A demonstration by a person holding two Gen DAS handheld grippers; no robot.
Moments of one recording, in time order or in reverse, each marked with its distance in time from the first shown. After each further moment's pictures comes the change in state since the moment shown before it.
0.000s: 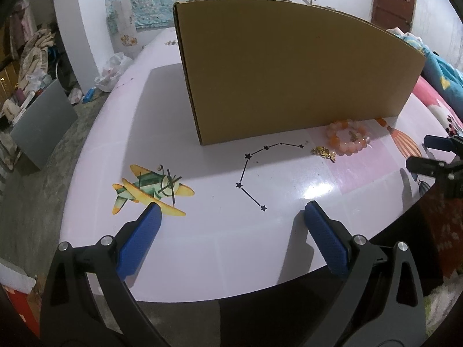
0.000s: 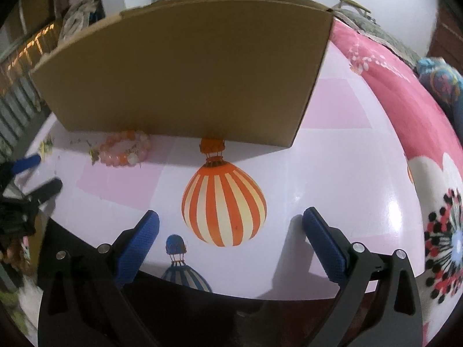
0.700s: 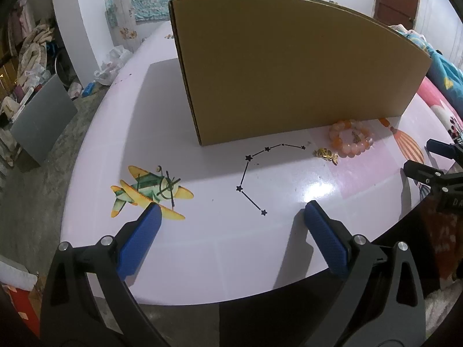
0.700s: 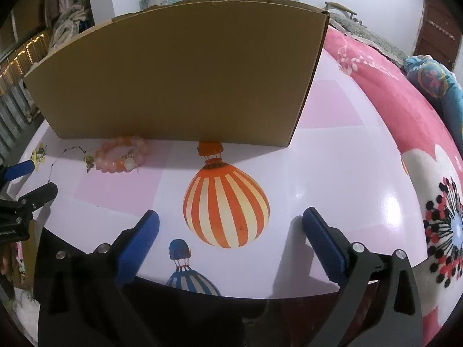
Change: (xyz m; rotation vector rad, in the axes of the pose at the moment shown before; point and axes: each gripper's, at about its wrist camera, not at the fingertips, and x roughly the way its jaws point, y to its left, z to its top) left arm 0.008 0.001 0.011 -0.008 0.042 0.001; right arm 0.000 0.014 -0.009 -0.018 -0.025 -0.078
